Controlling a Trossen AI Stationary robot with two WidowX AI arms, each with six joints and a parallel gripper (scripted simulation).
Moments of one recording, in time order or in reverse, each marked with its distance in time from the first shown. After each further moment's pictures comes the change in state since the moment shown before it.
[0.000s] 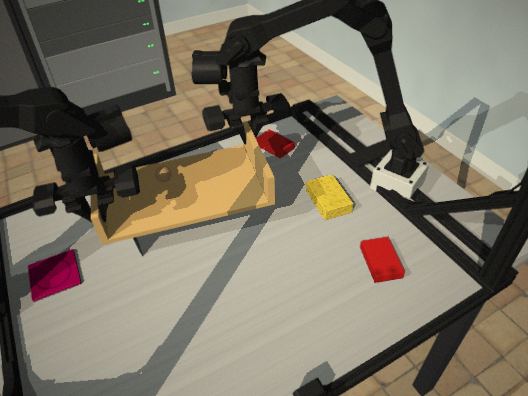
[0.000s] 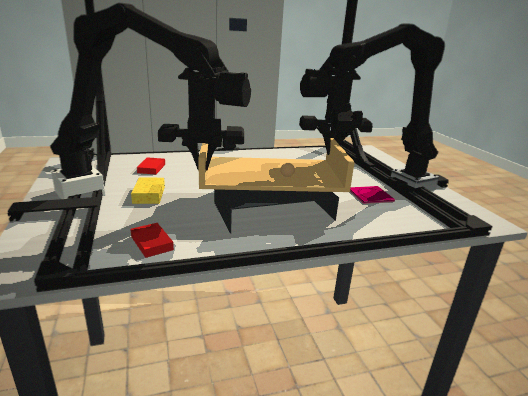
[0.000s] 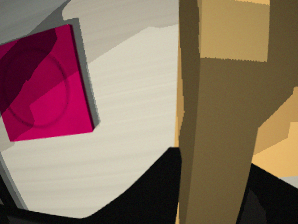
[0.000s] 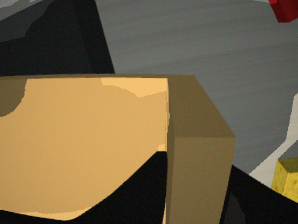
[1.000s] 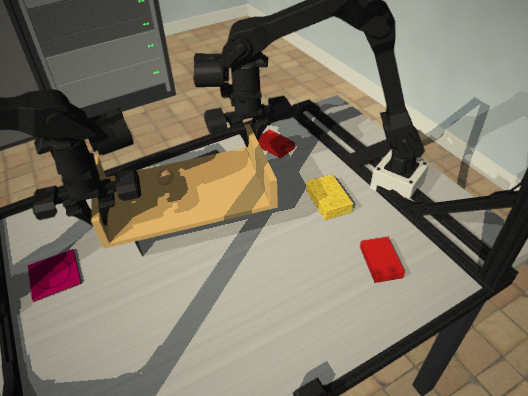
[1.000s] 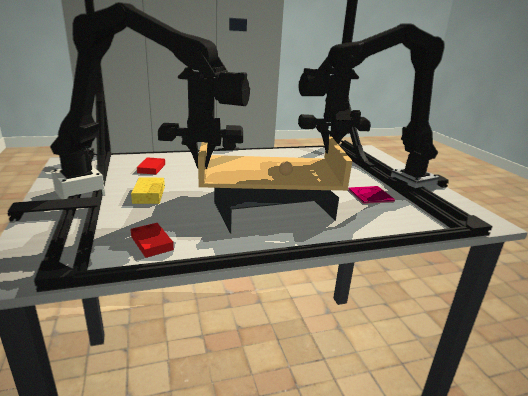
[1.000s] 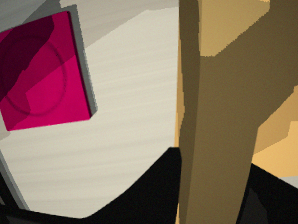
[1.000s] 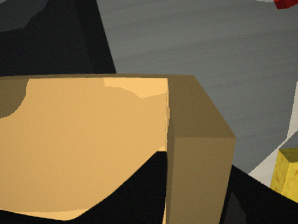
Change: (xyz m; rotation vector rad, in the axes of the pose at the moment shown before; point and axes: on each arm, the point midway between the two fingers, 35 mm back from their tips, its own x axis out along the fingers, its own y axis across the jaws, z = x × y) left arm -0.001 -0.002 -0.011 0.000 0.008 -0.001; right arm 0.001 -0.002 -0.011 0.000 0.008 0.000
